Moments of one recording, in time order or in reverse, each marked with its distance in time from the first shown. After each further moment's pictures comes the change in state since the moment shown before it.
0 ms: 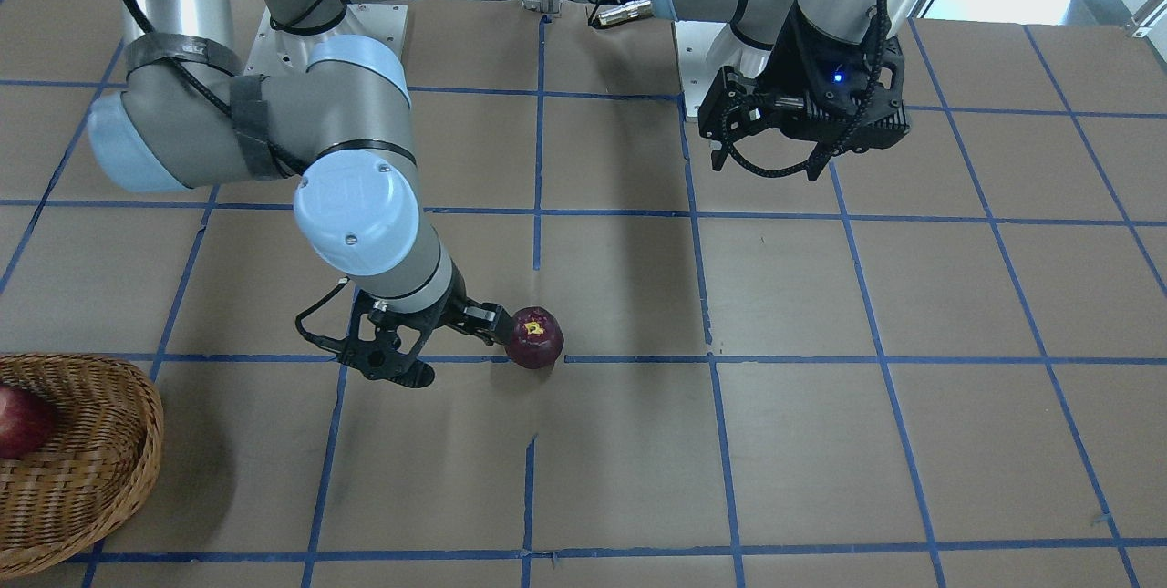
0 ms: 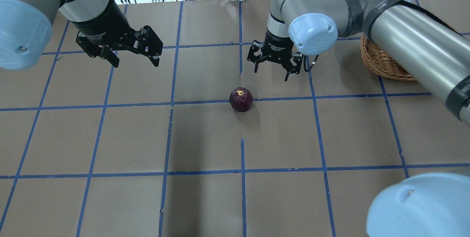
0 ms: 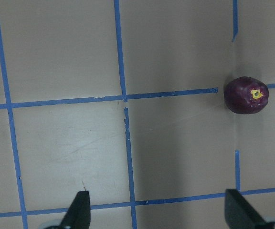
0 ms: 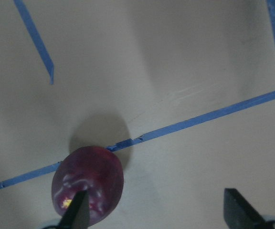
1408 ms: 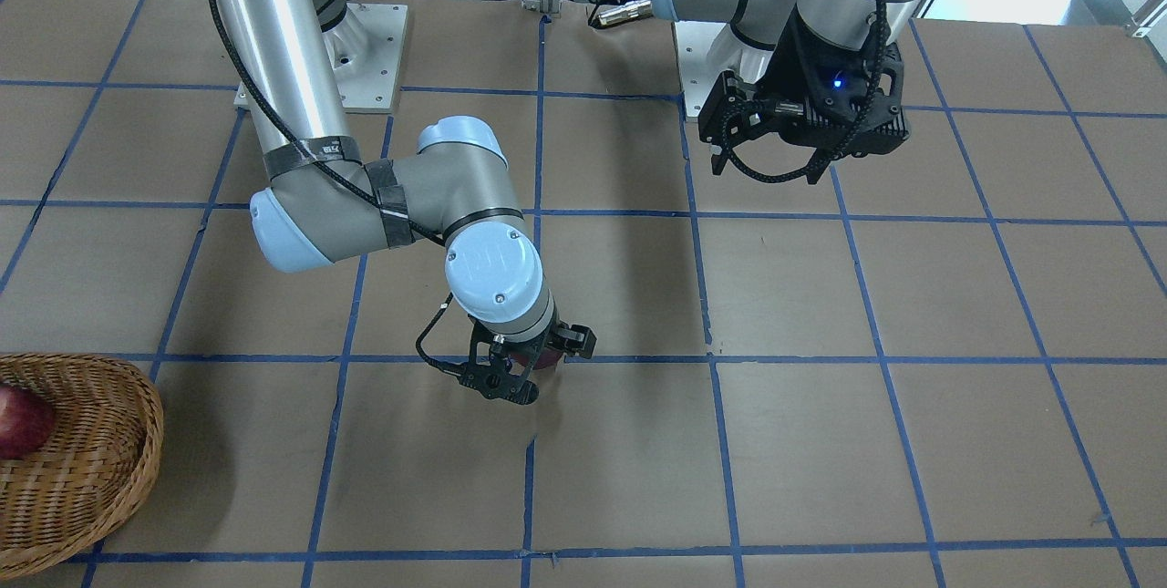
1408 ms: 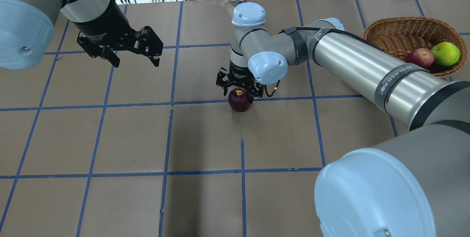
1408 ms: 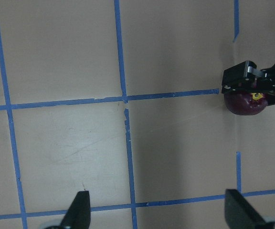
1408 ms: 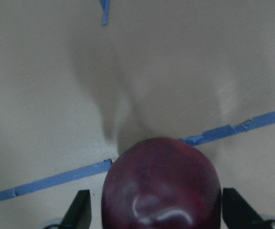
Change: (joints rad) left arm 0.001 -0.003 -0.004 0.008 0.000 0.003; right arm 0.110 0.159 0.007 -0.134 0.060 0.092
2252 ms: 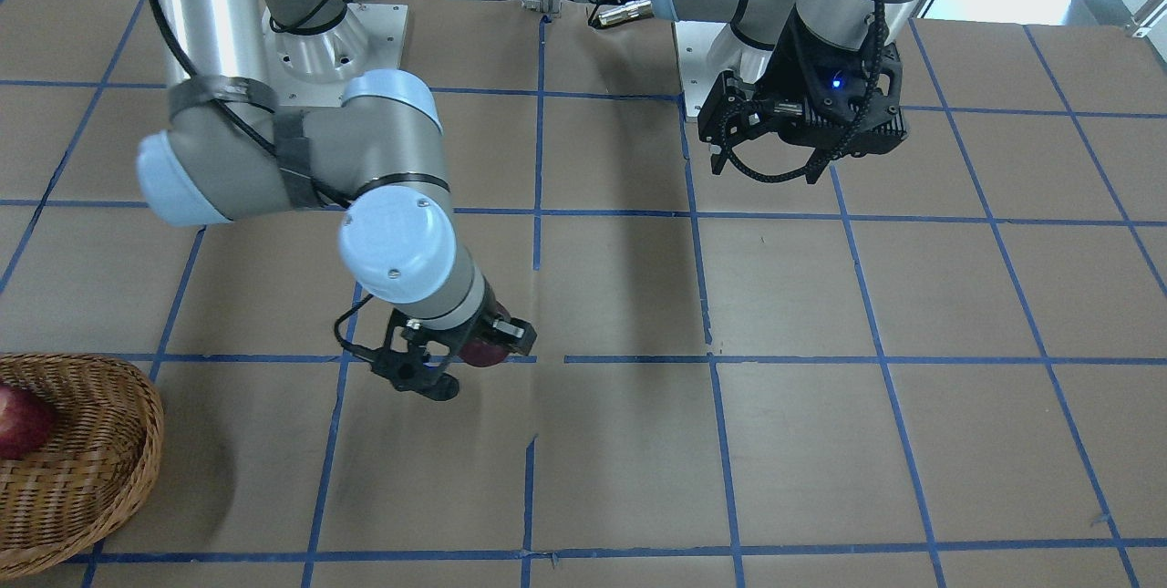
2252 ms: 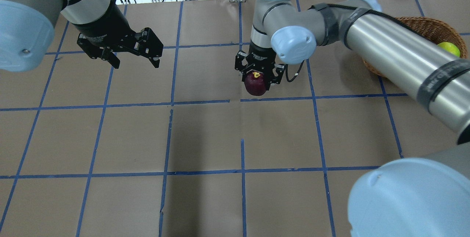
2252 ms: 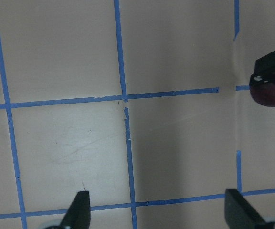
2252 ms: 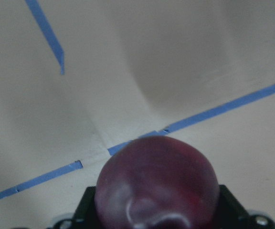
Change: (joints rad) left arm 0.000 0.004 -0.007 0.002 0.000 0.000; right arm -0.139 -0.139 -0.039 0.178 -0.017 -0.019
